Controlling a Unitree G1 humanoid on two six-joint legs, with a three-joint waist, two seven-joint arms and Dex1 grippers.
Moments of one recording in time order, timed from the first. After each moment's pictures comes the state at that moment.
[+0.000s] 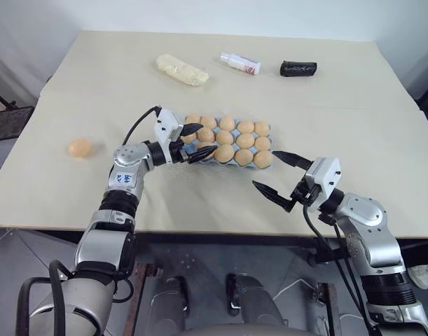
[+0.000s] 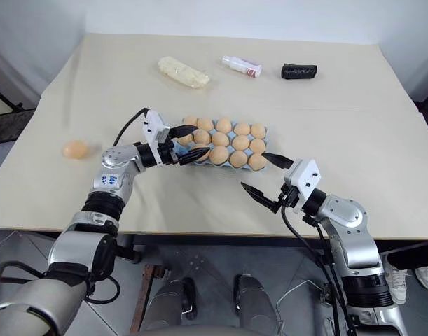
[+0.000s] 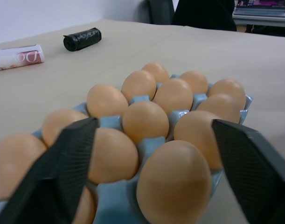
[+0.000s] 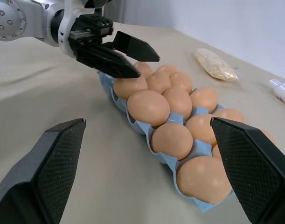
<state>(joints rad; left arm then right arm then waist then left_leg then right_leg) -0.89 0.32 0.04 0.86 -0.18 -0.16 -0.95 -0.20 -0.51 -0.02 -0.15 0.35 0.00 0.82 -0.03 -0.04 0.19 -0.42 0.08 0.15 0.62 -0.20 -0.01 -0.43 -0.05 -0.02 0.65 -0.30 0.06</state>
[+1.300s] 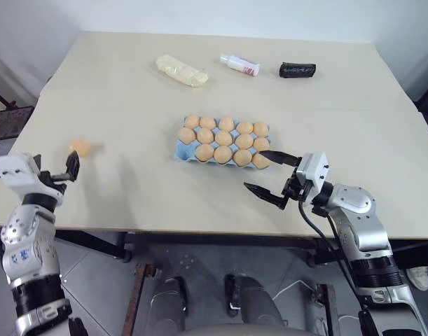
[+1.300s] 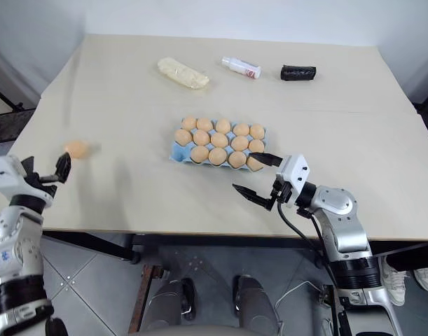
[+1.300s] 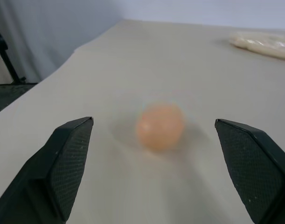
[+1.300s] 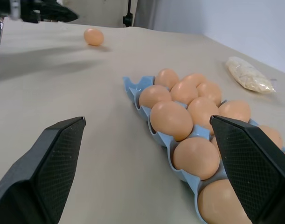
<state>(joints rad) -0.30 0.50 0.55 0.20 -0.34 0.22 -0.21 -0.33 -0.47 0.02 0.00 0.35 -0.04 0.97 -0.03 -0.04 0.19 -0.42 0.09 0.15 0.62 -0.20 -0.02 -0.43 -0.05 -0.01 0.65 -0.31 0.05</state>
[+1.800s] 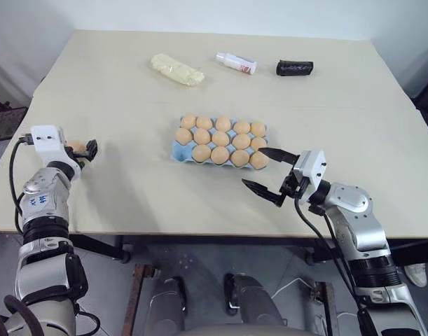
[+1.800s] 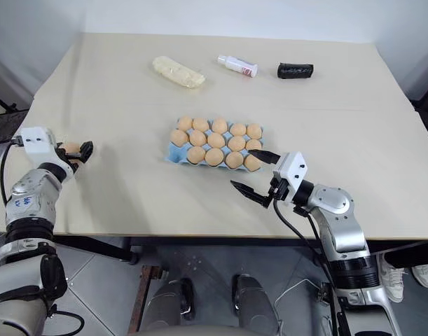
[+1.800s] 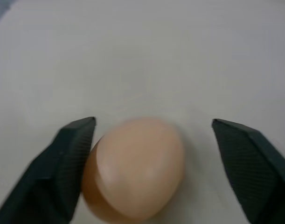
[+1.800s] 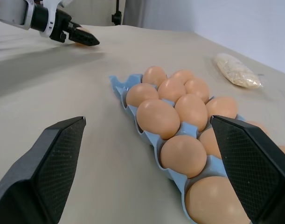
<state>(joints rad) -0.69 0.61 0.37 0.85 -0.20 0.13 -0.27 -0.32 -0.47 0.03 -0.03 0.35 -0.02 0.90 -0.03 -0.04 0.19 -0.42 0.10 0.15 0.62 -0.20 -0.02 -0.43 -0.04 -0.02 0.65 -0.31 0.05</state>
